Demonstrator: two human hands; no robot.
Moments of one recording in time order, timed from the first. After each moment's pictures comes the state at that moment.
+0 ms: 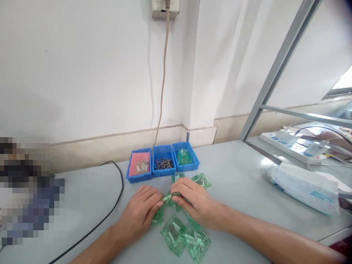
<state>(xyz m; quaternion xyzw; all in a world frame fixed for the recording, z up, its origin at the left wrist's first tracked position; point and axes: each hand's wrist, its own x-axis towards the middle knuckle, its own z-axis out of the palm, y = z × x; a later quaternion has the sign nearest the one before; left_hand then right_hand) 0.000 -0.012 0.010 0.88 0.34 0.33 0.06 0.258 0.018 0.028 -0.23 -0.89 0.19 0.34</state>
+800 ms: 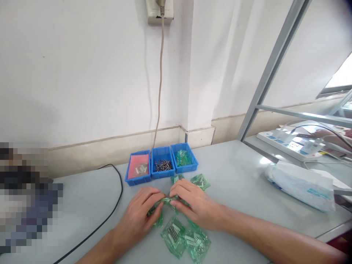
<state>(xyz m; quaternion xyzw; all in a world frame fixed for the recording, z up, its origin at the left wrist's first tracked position) 0.002 -0.010 0.004 0.86 0.33 0.38 0.01 0.258 0.021 0.023 -0.22 -0.90 0.19 0.33</state>
